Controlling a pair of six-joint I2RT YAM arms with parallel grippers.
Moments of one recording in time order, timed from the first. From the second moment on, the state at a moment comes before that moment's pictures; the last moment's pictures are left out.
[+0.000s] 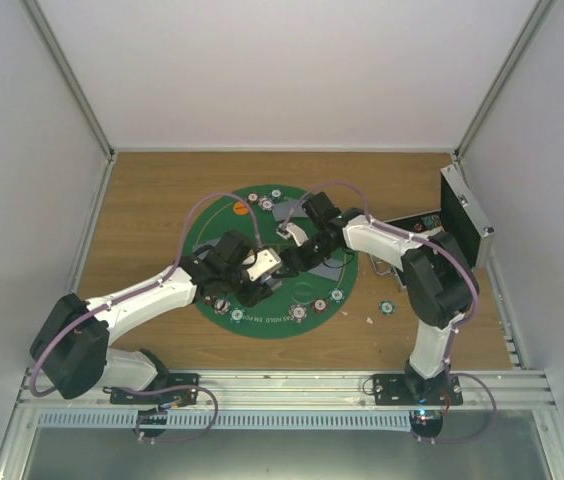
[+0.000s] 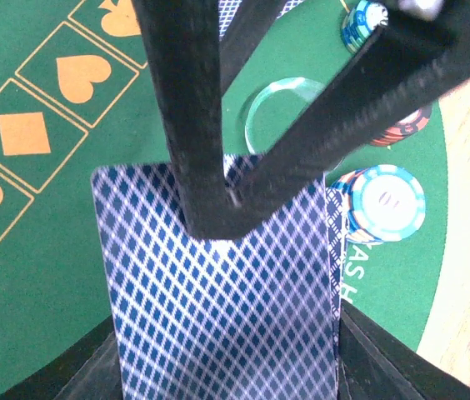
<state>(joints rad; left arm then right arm) -0.70 1.34 0.80 -0.43 0.20 0.17 0.59 1.86 1.25 -0.61 -0.73 0.02</state>
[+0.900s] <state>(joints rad) -0.71 1.33 0.80 -0.44 0.20 0.17 0.49 1.73 1.19 -0.63 -0.80 0.01</state>
